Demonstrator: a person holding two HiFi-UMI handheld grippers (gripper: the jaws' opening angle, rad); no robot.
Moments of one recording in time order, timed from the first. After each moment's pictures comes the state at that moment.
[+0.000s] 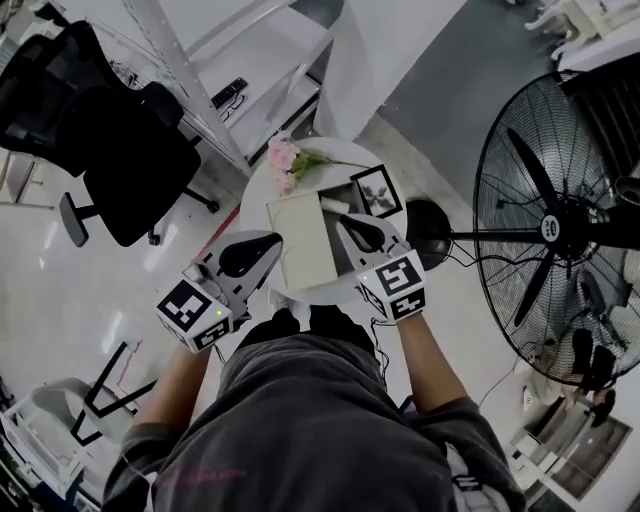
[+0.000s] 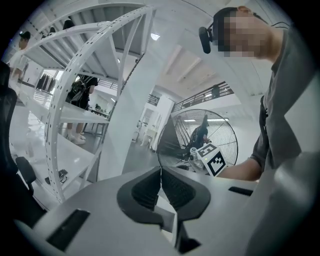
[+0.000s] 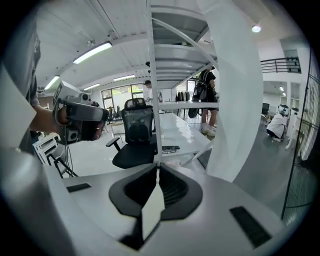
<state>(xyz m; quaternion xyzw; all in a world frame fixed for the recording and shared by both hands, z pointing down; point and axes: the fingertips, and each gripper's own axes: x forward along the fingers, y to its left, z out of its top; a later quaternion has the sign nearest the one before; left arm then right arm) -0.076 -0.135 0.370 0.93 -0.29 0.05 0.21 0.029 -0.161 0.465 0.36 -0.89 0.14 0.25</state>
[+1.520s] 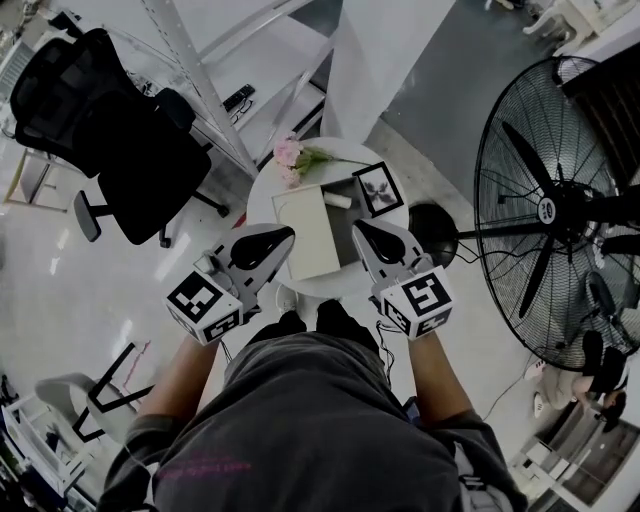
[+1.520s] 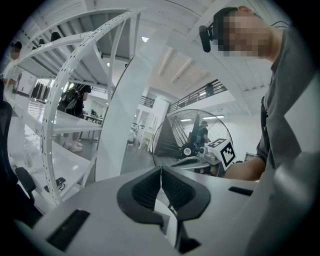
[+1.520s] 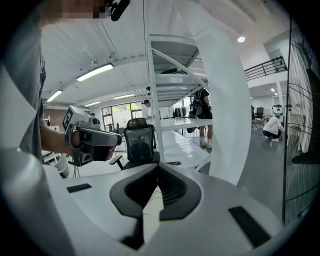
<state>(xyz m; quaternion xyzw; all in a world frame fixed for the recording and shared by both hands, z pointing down) -0.050 -0.099 0.337 0.94 -0.29 0.05 0.17 0.053 -0.112 0.386 0.39 -0.90 0.13 0.15</state>
